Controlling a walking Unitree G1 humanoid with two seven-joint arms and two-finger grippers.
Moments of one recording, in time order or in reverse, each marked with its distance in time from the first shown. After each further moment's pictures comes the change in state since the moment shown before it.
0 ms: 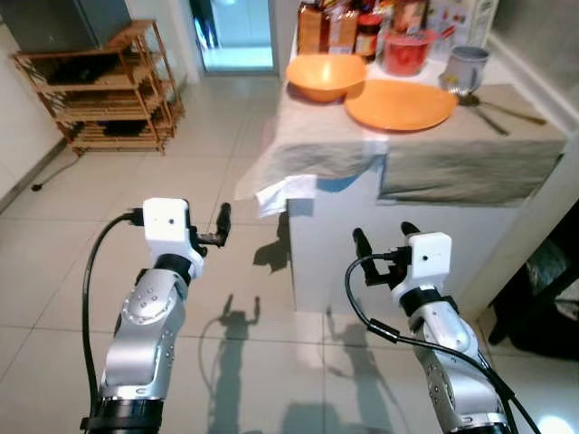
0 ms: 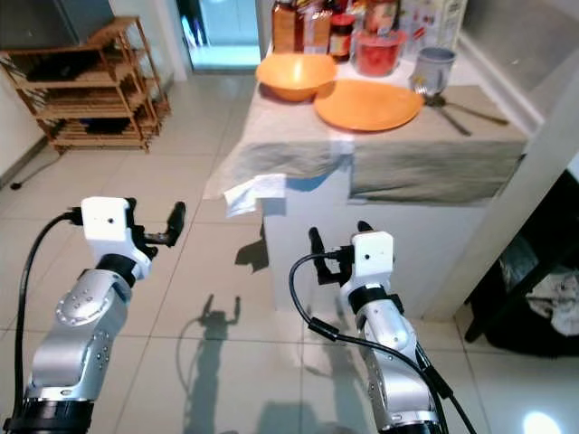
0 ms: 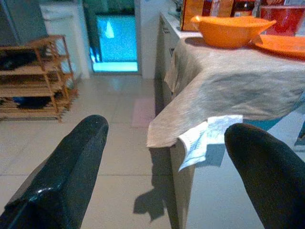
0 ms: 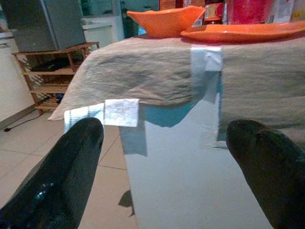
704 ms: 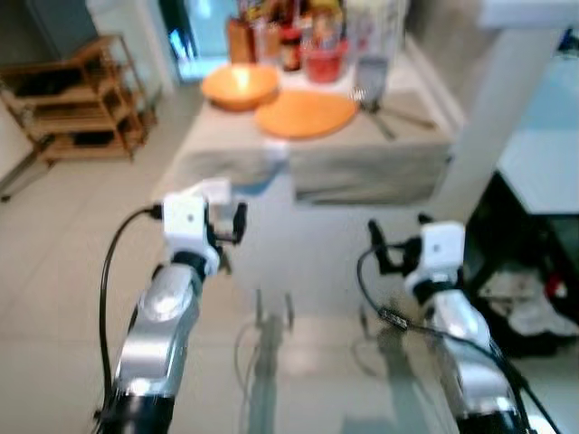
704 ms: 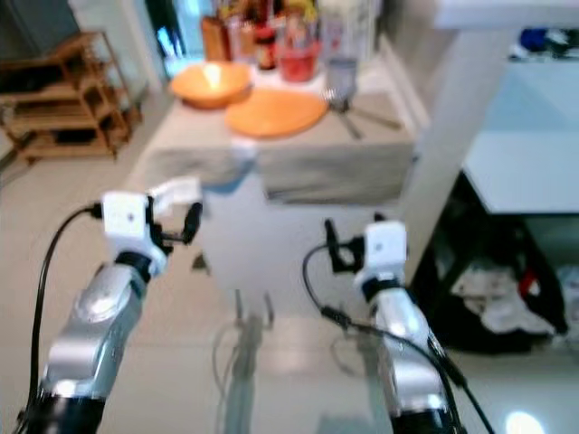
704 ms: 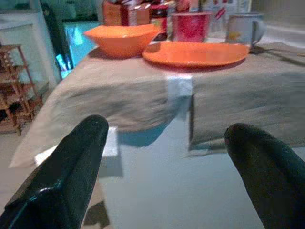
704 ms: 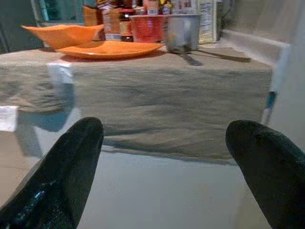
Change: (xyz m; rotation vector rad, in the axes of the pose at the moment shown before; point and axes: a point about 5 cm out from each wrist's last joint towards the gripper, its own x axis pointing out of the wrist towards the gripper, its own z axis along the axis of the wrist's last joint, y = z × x) left arm 0.006 -0.016 0.002 0.025 -0.002 -0.050; right arm 0.006 -0.016 0.002 -0.054 -0.005 -0.057
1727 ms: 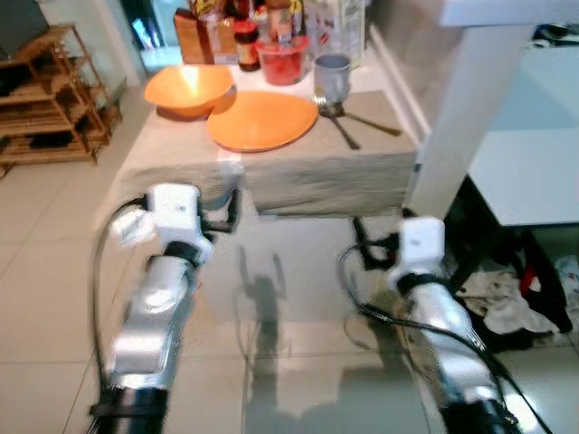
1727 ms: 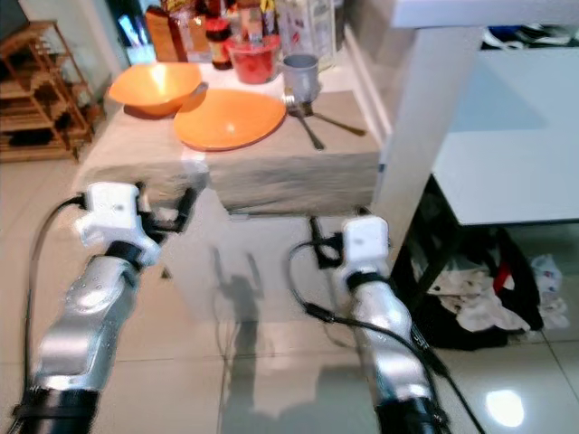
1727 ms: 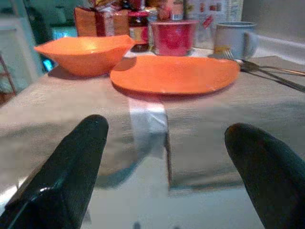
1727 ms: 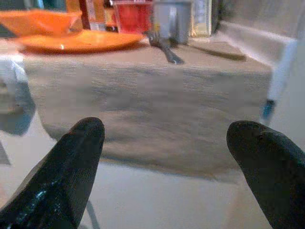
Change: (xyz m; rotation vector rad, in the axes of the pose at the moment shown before) left arm 0.000 0.014 0.012 -0.008 -0.054 0.048; right arm 0.013 0.026 0.006 -0.020 -0.020 0.075
